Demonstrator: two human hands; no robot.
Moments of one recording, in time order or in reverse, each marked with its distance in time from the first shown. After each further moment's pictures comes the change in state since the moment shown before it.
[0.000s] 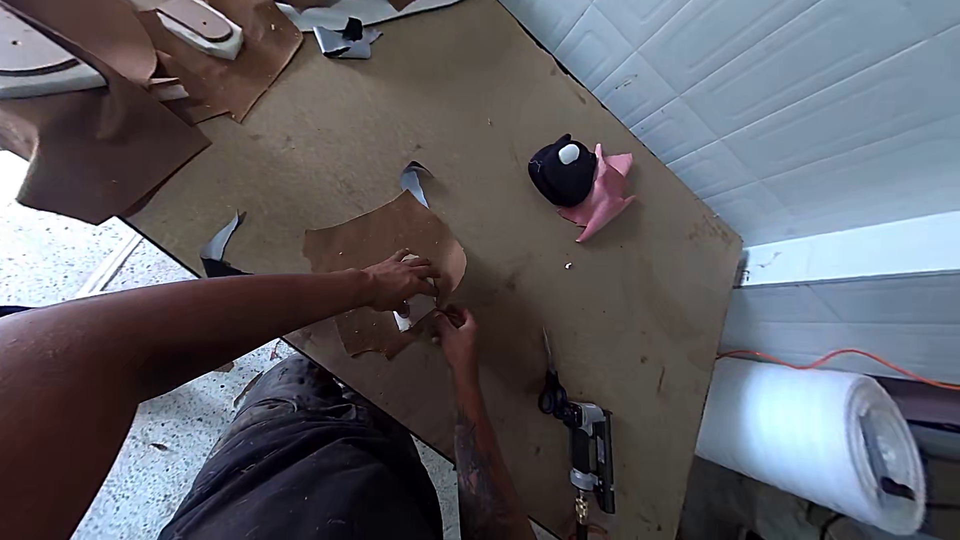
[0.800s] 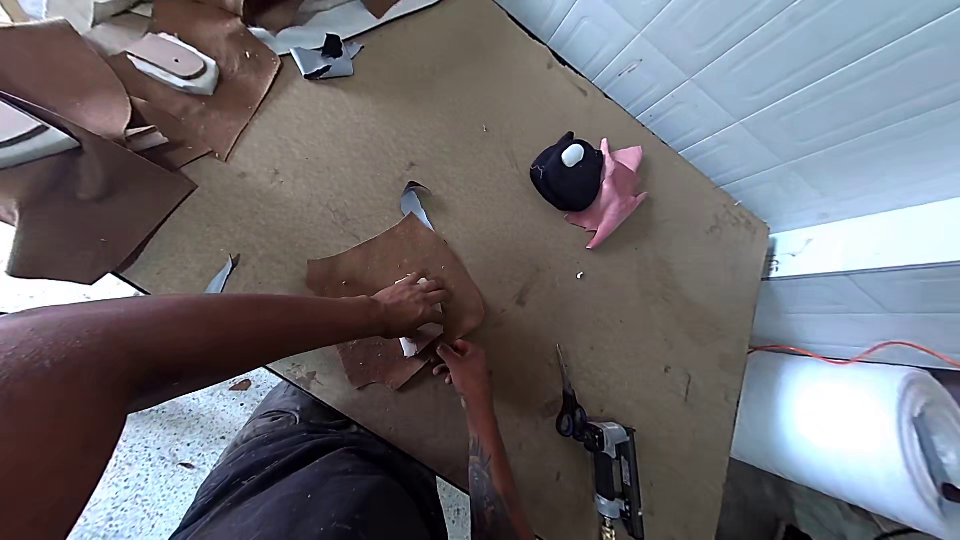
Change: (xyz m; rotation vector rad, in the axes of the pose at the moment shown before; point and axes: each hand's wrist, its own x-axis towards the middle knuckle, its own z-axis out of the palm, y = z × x) left_hand 0.022 -0.009 -0.016 0.201 0.014 0.150; right_hand 0.022 -0.009 -0.001 0.146 -0.192 0.243
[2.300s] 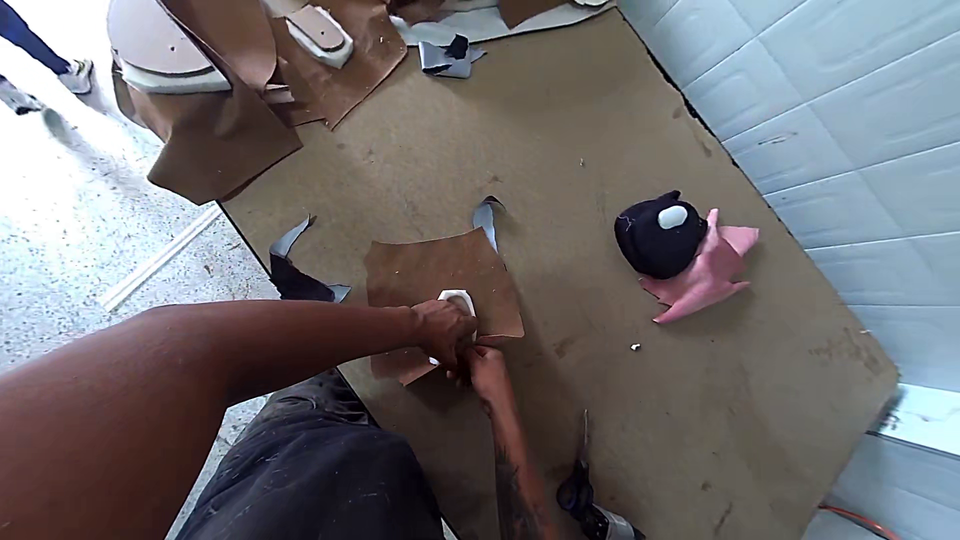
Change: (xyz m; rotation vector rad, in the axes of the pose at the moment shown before) left_hand -0.007 0.021 0.007 -0.483 -0.085 -0.408; right_hand 0.021 -0.054 0.005 -0.315 -0.312 -0.032
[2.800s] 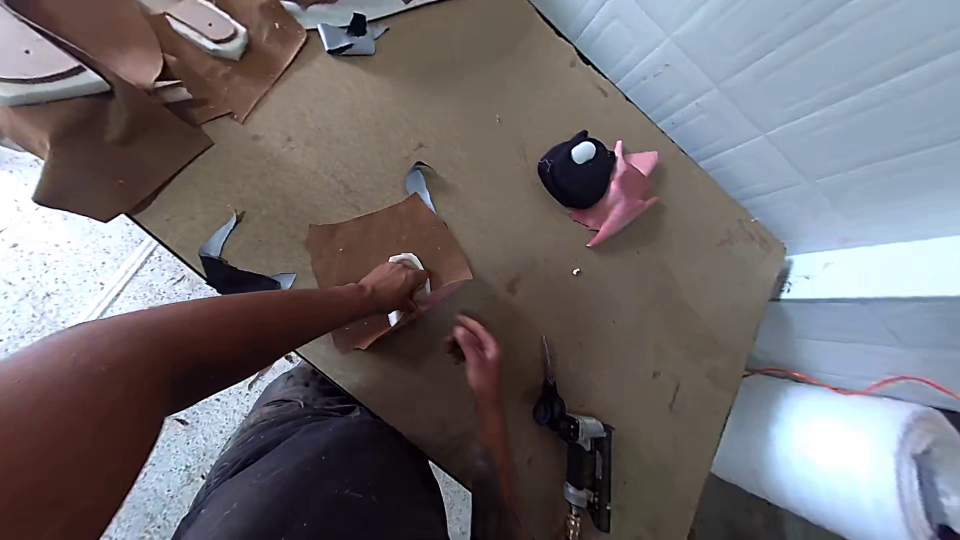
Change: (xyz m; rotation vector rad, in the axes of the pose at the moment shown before) left_hand 0.009 0.005 0.015 0.071 0.129 -0.113; right_hand -0.067 0.095 -0.031 0.299 0.334 -0.448
